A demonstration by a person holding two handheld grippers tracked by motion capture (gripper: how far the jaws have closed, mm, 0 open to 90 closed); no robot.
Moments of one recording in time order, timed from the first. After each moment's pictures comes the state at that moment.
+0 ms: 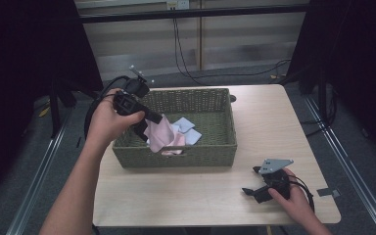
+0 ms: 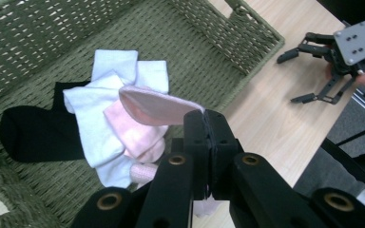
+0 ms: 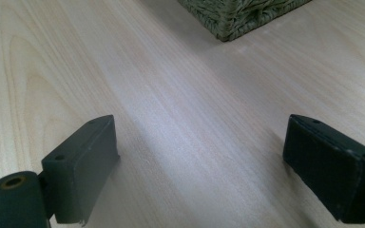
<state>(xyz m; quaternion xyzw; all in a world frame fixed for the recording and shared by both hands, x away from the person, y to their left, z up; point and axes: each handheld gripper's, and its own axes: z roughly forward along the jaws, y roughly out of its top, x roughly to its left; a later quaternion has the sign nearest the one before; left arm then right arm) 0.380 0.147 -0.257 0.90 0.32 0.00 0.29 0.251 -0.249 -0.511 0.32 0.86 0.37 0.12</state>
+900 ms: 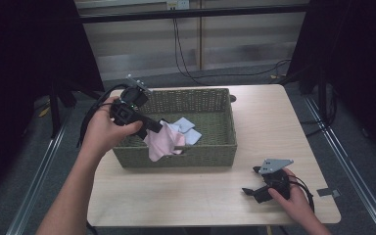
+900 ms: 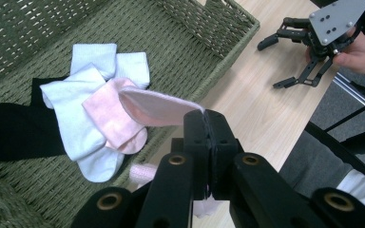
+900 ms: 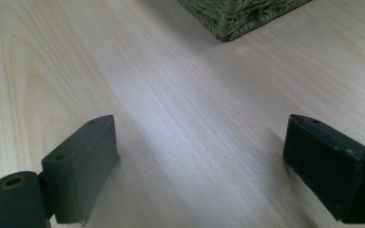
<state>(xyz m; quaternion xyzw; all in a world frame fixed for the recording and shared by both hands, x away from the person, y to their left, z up) 0.357 0.150 -0.260 0.91 0.30 -0.02 0.29 0.251 -0.249 -0.511 0.32 0.86 0.37 0.12</state>
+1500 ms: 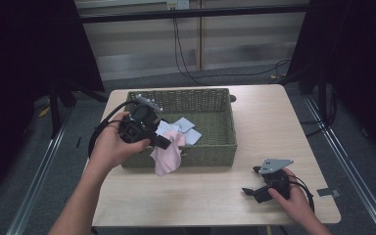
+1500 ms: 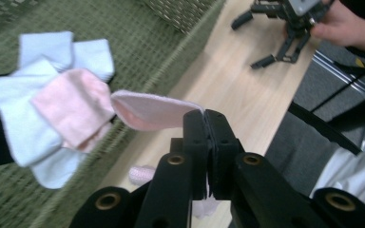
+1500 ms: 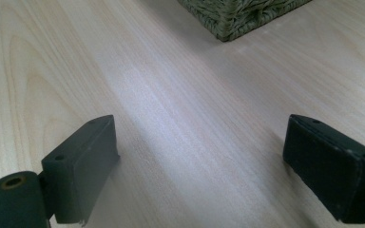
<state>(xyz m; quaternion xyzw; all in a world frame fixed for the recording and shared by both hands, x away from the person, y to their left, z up) 0.331 0.135 -0.286 0.92 0.25 -0.04 0.29 0.251 -0.249 -0.511 0.32 0.86 0.37 0.12</state>
